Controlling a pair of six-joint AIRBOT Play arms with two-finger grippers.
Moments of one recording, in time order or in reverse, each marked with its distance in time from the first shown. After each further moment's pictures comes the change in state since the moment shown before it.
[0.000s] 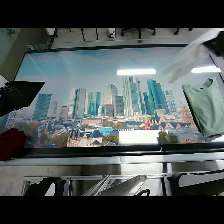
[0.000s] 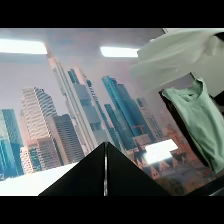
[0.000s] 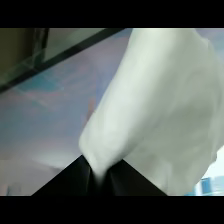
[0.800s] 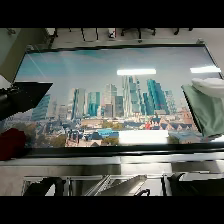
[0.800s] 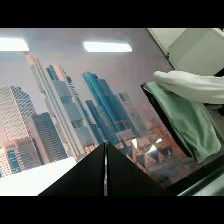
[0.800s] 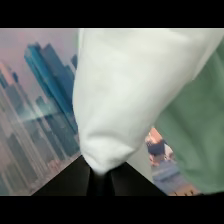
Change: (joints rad) left arm -0.094 -0.005 -0.001 0.001 -0.023 -0.024; right arm -0.411 -0.004 0.014 -0.245 -0.586 0.202
